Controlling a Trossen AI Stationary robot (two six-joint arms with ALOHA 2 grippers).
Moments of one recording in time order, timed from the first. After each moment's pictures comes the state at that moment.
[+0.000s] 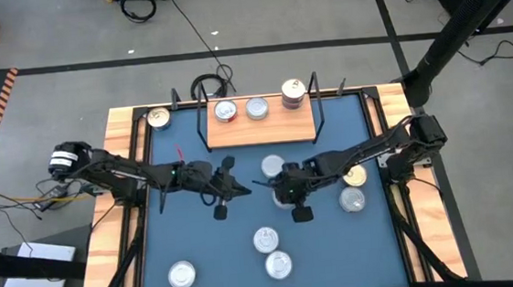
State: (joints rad) left arm -0.08 1.38 0.59 0.44 0.07 0.13; right arm 0.16 1.70 1.16 -0.57 -0.03 0.09
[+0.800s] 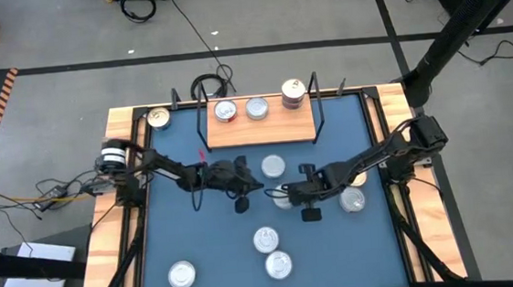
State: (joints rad) left arm 0.02 1.82 0.65 0.73 0.05 -0.06; right arm 0.22 1.70 0.94 -0.52 0.19 0.23
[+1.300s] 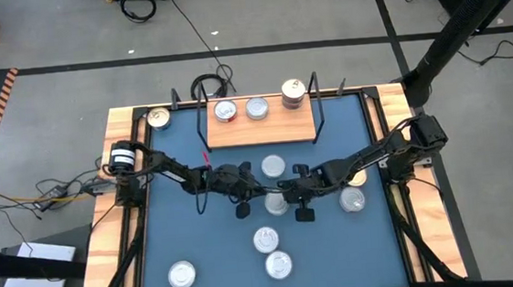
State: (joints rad) left arm -0.01 1.90 0.68 0.77 0.12 -0.06; right arm 0.19 1.70 0.93 -0.36 0.13 0.22
